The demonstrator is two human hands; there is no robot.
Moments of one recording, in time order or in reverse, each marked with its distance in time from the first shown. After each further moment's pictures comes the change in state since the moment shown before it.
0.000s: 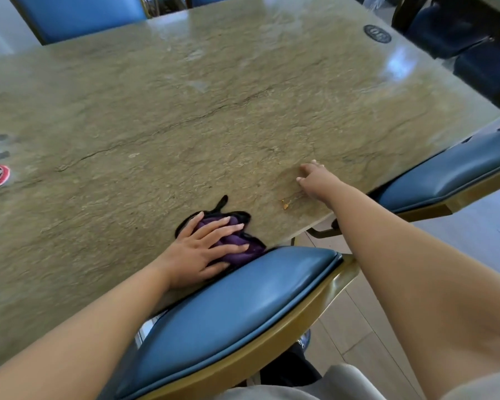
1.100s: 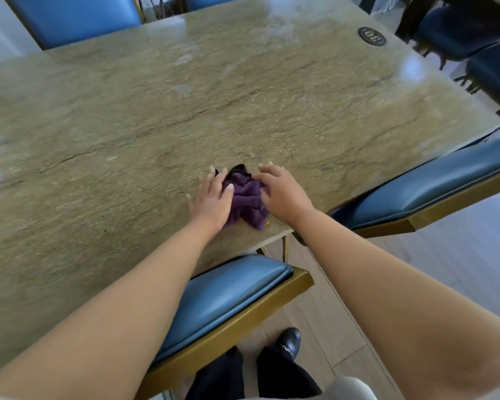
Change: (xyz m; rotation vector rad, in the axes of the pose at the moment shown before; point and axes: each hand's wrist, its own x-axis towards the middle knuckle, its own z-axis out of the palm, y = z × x) left_hand 0.157 0.045 -0.048 -0.722 0.134 -0.935; right_hand -0.003 0.025 0.014 0.069 0.247 -0.596
